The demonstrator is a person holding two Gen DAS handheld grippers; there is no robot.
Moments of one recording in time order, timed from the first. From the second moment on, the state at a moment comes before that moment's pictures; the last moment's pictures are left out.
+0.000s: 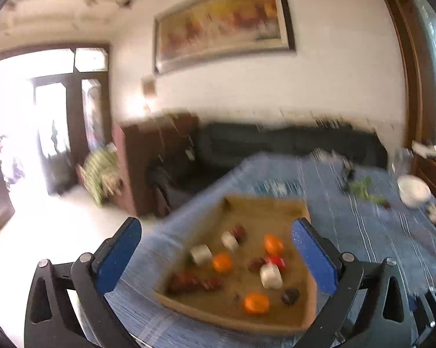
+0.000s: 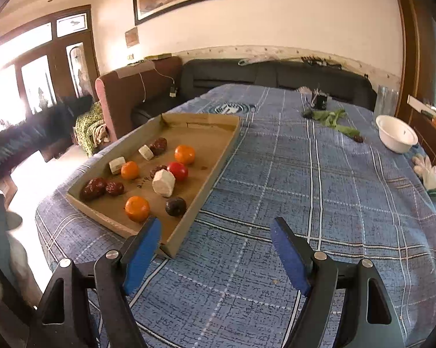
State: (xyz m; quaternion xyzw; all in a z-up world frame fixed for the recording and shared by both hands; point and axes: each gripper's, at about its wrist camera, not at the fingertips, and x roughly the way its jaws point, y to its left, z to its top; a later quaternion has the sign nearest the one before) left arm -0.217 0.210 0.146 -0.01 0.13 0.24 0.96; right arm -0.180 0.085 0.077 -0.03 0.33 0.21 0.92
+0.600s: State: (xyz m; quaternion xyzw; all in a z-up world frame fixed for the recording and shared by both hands) left arm -0.200 0.231 0.124 -0.07 0.22 0.21 0.95; right arm -0.186 0.089 0.074 -0.05 0.32 0.22 0.92
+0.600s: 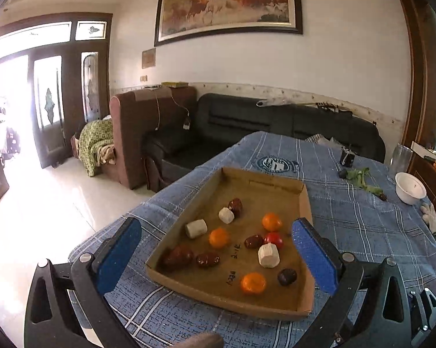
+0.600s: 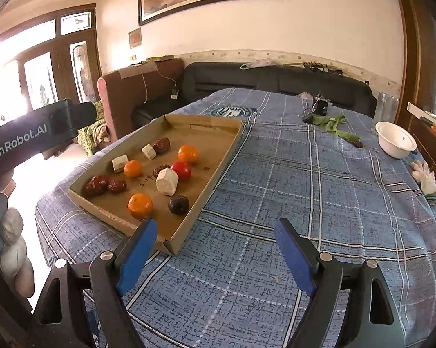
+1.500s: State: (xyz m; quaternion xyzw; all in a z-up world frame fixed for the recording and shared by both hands) left arm -0.179 0.264 0.086 -0.13 0.30 0.19 0.93; right arm -0.183 0.121 0.058 -0.10 0.34 0.24 0.90
